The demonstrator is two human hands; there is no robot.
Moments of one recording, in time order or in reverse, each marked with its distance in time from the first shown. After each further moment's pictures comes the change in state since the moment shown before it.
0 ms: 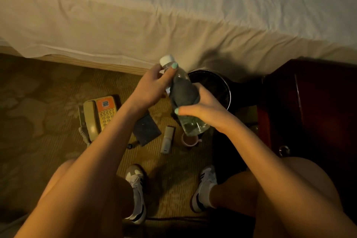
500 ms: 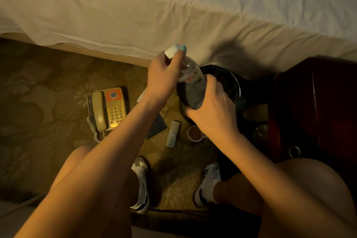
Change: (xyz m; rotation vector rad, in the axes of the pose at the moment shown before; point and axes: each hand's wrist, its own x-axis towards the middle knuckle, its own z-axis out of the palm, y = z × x) left_hand -0.001 0.007 0.013 -0.218 0.325 -0.005; right_hand -0.020 0.008 0.029 -0.833 0.490 -0.285
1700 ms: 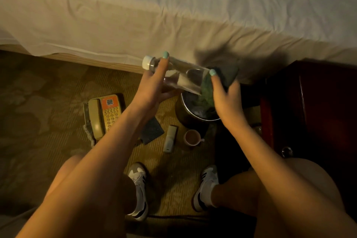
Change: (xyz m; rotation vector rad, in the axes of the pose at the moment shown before) left_hand -0.012 0.003 -0.015 -0.308 -0.230 -0.224; right_hand 0.029 0.020 -0.020 1.011 0.256 0.263
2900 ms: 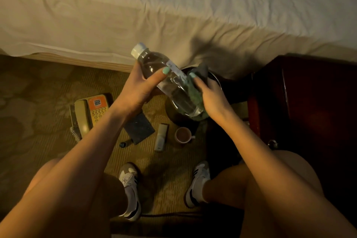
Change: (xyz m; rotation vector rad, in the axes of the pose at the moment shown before) left_hand -0.003 0.002 0.000 0.113 -0.183 0.144; right_hand 0.007 0.003 -0.014 -0.103 -0.332 0.272
